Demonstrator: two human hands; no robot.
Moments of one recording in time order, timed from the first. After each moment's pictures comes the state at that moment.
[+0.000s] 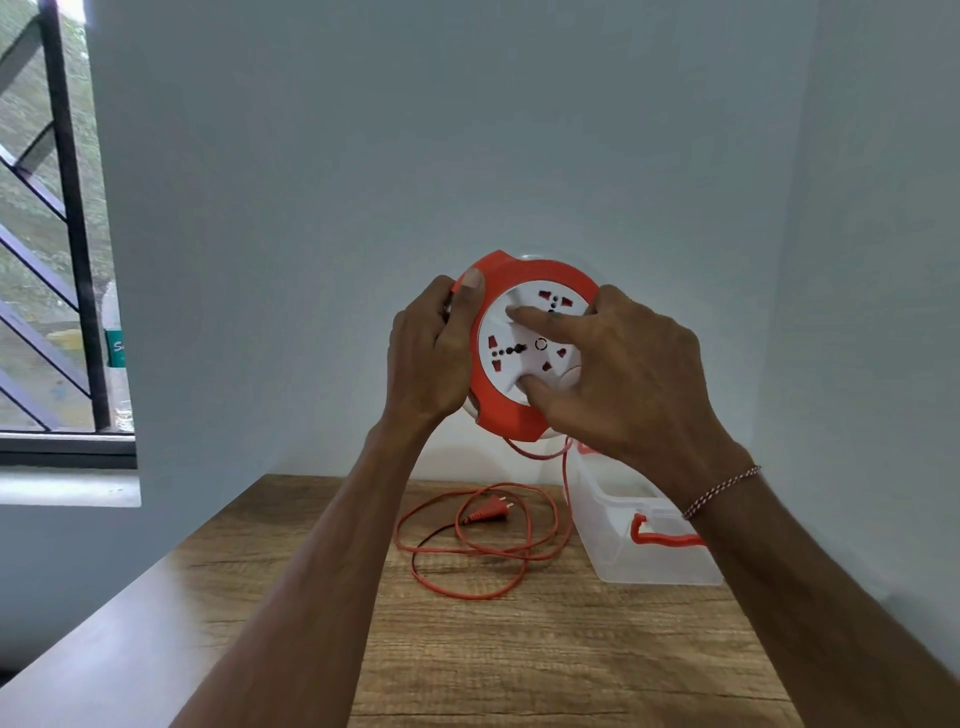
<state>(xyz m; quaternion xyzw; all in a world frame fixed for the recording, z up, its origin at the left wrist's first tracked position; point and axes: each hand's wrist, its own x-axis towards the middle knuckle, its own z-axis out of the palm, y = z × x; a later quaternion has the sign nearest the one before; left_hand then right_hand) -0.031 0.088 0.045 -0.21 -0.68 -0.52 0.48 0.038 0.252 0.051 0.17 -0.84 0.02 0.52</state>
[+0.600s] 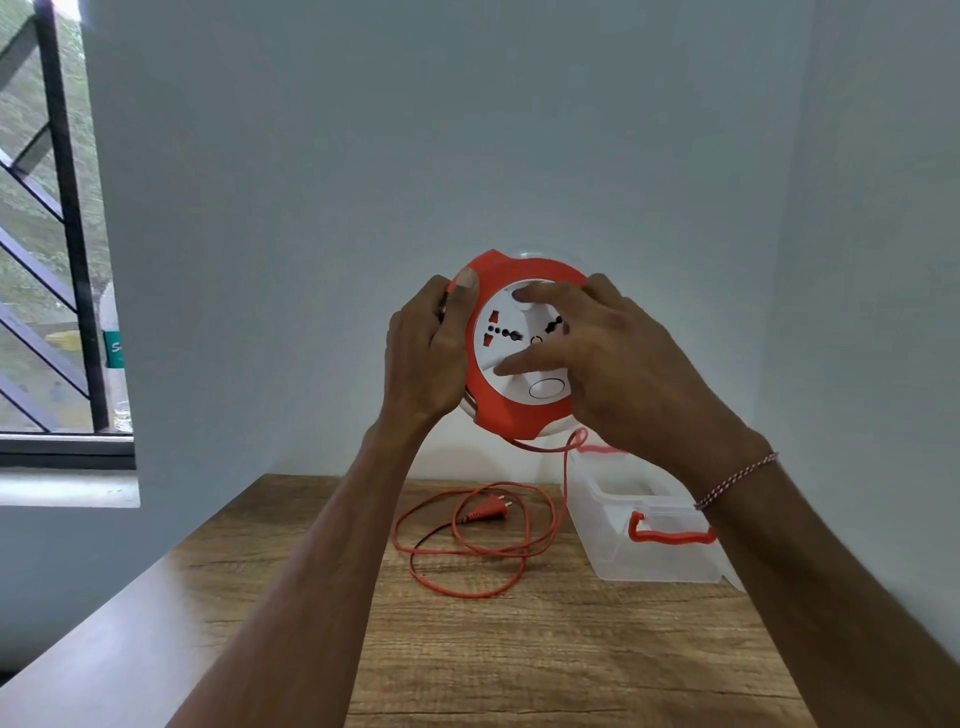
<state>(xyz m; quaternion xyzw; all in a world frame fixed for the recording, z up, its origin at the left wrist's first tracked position) -0.033 0.089 0.044 -0.21 -0.68 -0.52 0.47 0.044 0.255 0.063 0.26 -0.87 -0.06 0.42</state>
